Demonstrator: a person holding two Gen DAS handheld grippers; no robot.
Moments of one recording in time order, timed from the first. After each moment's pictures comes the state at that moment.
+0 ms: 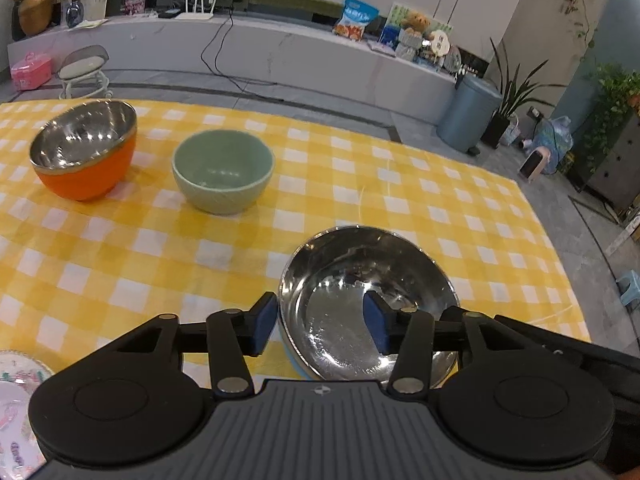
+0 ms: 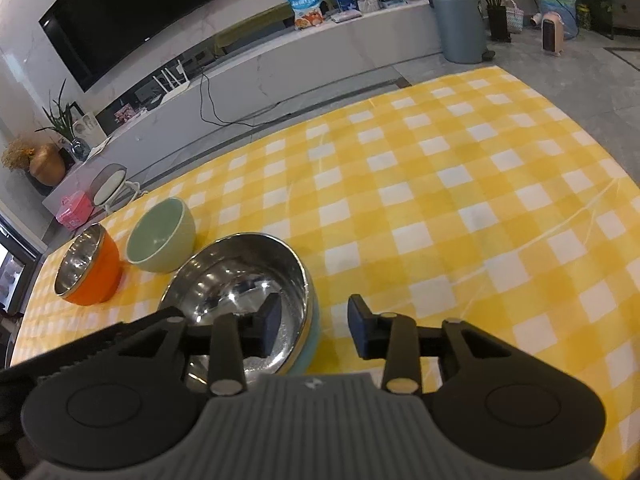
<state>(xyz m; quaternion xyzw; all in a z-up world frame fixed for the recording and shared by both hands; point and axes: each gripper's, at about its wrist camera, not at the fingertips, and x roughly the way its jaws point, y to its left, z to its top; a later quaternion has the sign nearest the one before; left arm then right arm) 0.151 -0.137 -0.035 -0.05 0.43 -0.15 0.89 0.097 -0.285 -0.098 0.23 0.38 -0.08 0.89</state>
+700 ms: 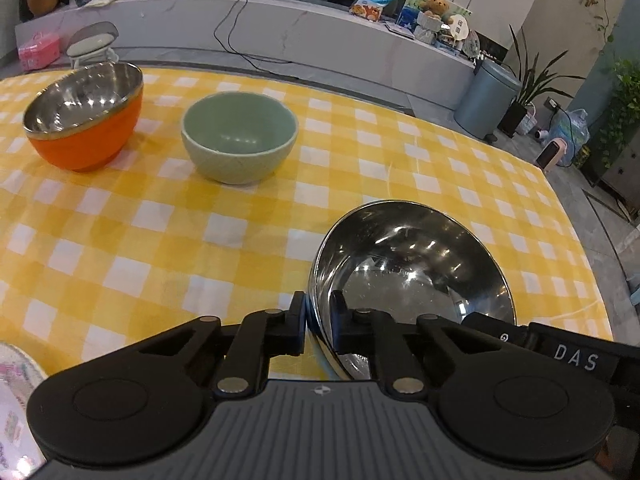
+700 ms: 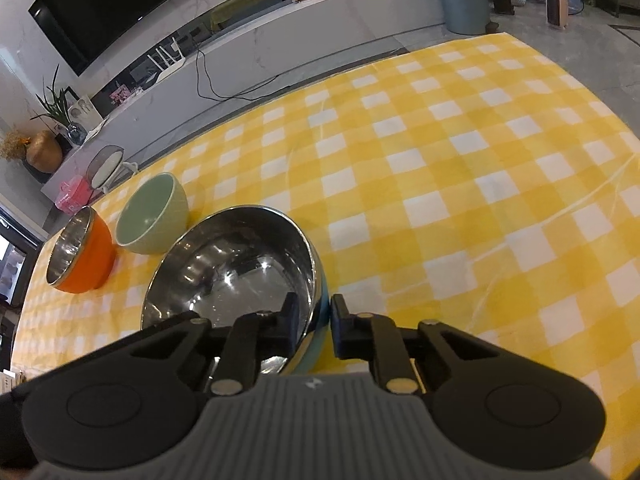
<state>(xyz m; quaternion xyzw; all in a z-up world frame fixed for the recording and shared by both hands) 0.161 -0.127 -0.059 -0.06 0.46 -0.13 0.88 0.111 -0.280 -0.113 0.25 0.41 -0.07 0.88</state>
